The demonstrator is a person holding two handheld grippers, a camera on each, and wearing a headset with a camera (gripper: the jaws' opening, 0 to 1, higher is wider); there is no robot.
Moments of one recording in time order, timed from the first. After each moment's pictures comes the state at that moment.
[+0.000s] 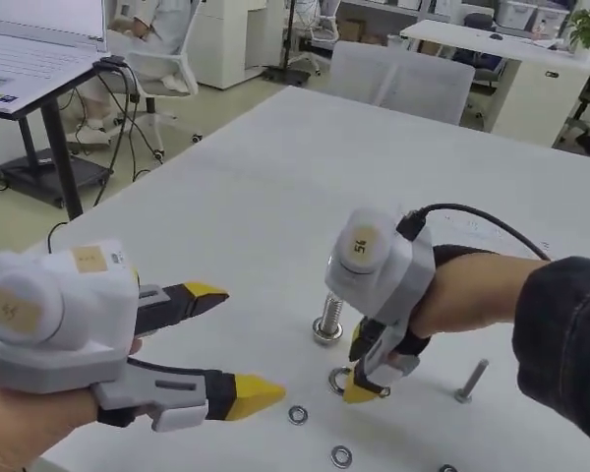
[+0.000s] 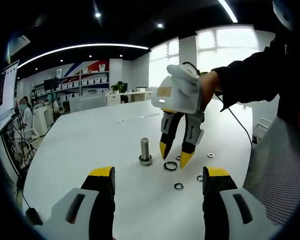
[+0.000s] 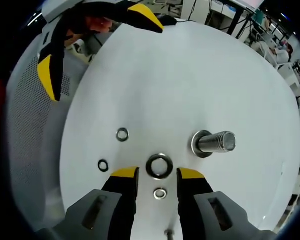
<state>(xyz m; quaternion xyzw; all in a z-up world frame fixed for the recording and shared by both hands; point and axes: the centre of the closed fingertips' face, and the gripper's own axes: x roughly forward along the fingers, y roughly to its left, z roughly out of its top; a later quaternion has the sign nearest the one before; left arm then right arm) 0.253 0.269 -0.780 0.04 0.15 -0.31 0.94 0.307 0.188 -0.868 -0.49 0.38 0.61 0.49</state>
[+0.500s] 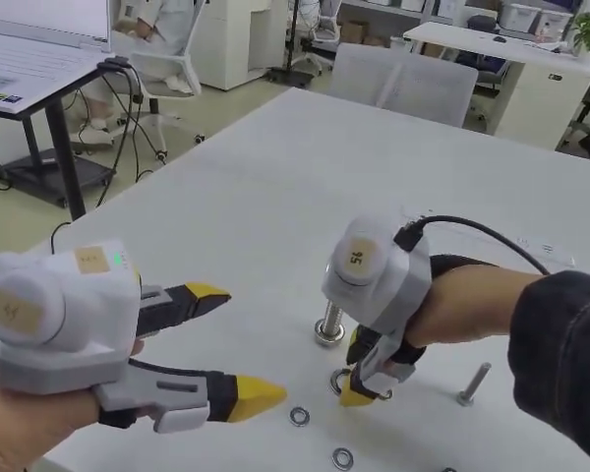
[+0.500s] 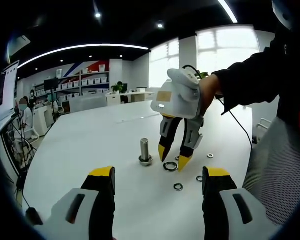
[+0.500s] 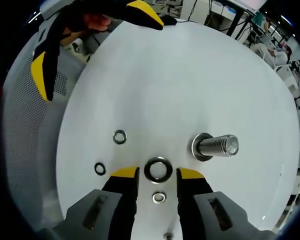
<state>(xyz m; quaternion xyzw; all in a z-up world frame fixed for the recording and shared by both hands) 0.250 0.269 -0.778 0.04 0.15 -0.31 0.94 0.306 0.193 -0.872 -0.49 0.38 0.61 0.50</state>
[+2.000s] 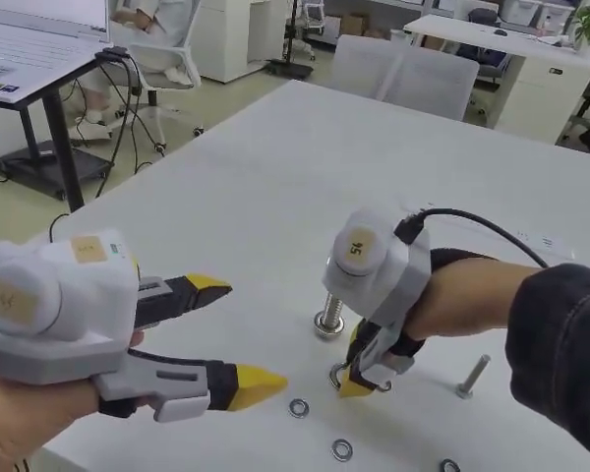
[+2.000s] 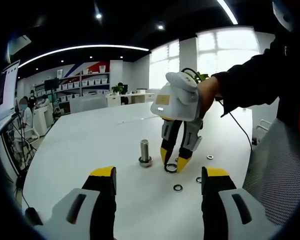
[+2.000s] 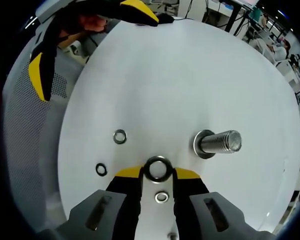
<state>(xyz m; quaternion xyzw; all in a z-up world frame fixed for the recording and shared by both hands) 0.251 0.269 -0.776 0.03 0.15 -0.31 0.94 0.305 0.191 -0.874 -0.48 0.39 0.60 0.50</state>
